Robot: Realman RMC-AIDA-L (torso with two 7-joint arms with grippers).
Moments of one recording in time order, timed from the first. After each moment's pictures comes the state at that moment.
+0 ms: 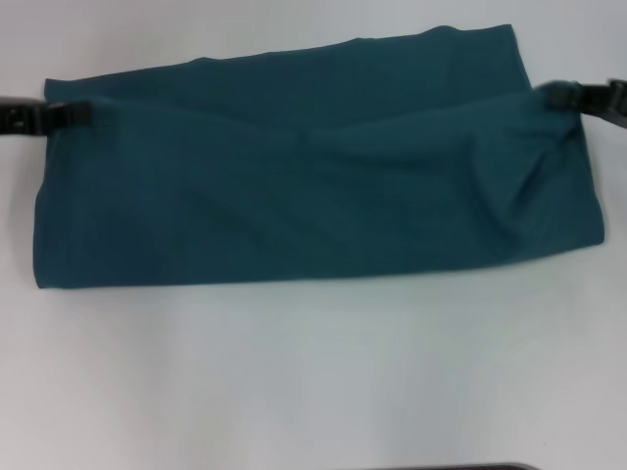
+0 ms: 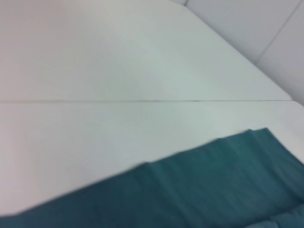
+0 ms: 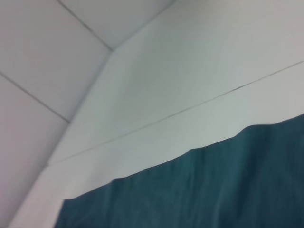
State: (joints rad) left arm -0.63 -1.96 -2.75 -0.67 -0.78 1.44 -1.86; right arm 0.57 1.97 -0.19 -0.56 -2.33 -1.45 1.97
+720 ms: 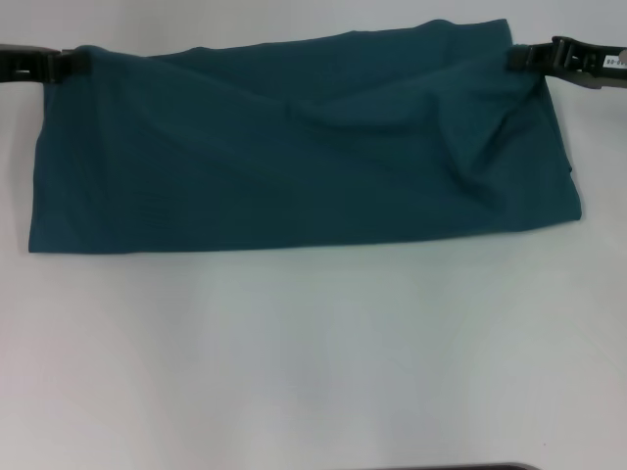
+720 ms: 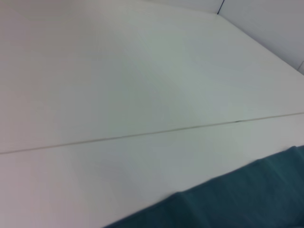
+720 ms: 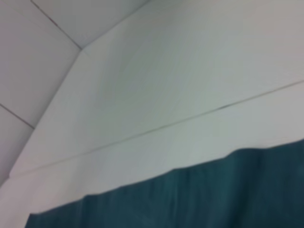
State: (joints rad) left arm -0.71 -1.97 -2.66 -0.65 -0.78 1.23 -1.91; right arm 0.68 1.99 -0.32 -0.51 -2.31 -1.20 2.05
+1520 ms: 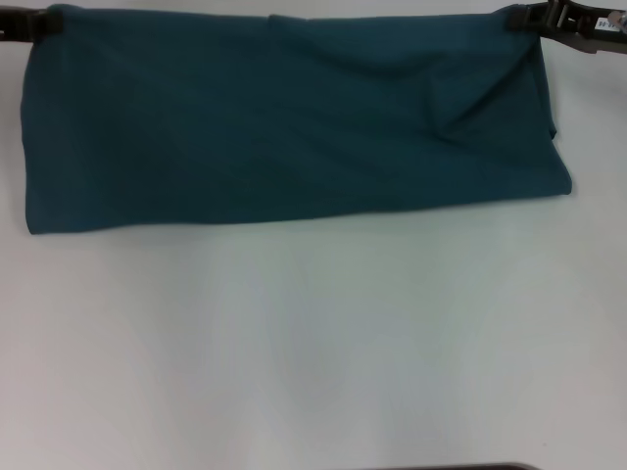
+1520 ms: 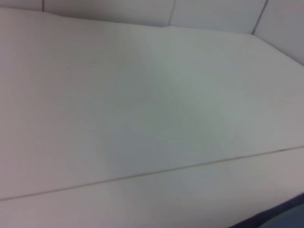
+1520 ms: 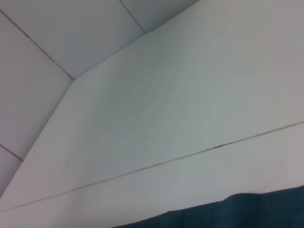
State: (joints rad) left arm -0.74 -1.96 -2.66 -0.67 -0.78 1.11 -1.93; right arm 0.73 1.99 -0.32 -0.47 -2.25 -1.08 2.04
